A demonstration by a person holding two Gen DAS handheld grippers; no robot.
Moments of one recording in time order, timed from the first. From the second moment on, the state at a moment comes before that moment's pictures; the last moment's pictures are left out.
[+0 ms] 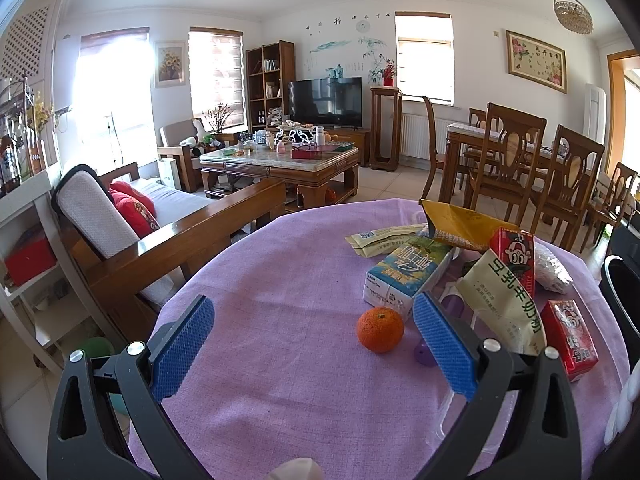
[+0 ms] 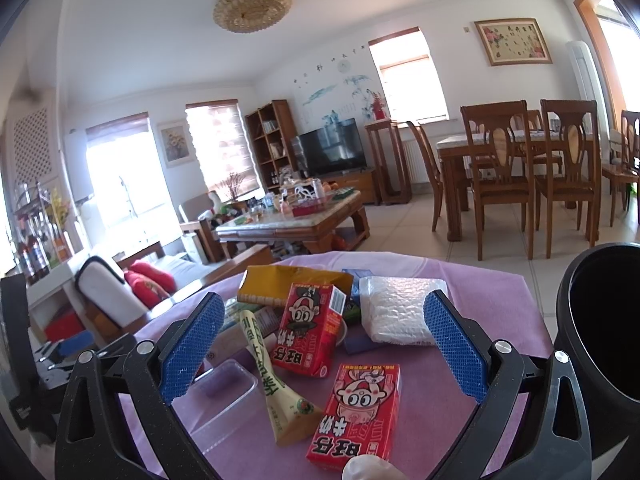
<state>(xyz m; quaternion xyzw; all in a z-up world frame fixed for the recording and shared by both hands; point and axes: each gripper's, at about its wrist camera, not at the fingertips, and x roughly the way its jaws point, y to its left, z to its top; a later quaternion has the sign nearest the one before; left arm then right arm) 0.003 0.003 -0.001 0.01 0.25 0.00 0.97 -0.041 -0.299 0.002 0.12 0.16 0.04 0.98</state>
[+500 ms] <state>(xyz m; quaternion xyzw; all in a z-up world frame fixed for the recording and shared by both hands) 0.002 -0.001 0.000 0.01 0.25 0.00 0.97 -0.040 -0.300 0.001 0.13 0.16 0.04 0.98</state>
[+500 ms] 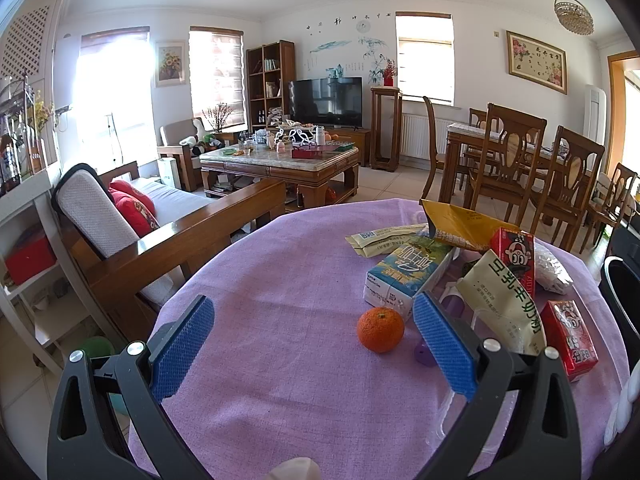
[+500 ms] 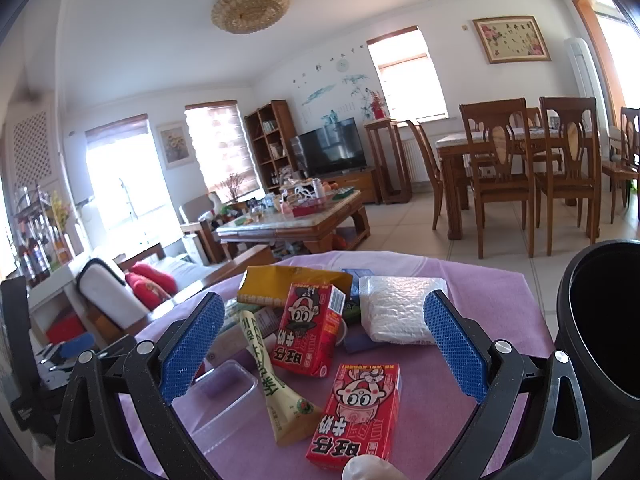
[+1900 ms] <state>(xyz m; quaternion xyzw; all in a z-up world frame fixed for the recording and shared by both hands) 0.145 -0.046 -0.049 0.12 0.46 -0.21 0.86 -0.015 -0.266 -0.034 0.08 0.43 0.13 0.89</state>
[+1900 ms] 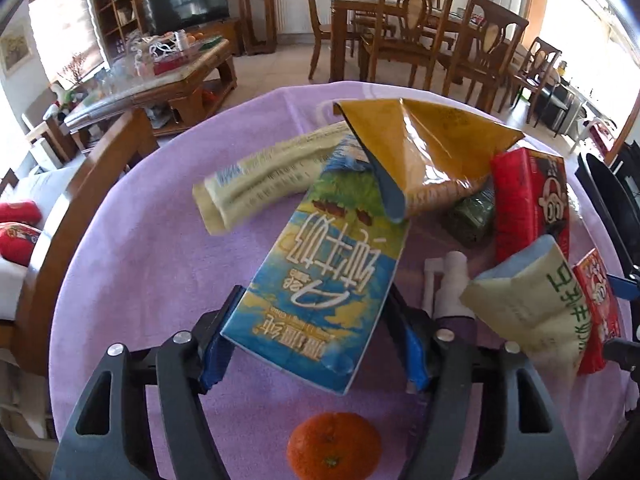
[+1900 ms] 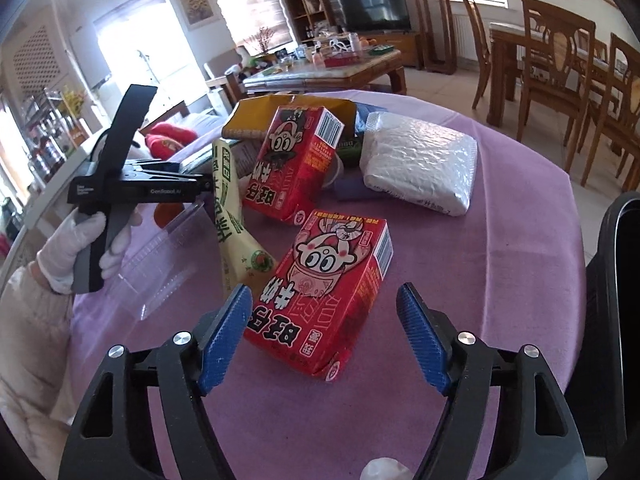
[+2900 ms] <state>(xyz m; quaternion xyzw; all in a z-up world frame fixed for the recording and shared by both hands) 0.065 -0.075 0.044 0.03 0.34 -0.30 0.89 -0.028 -0.311 0.017 0.08 0.34 0.09 0.93</state>
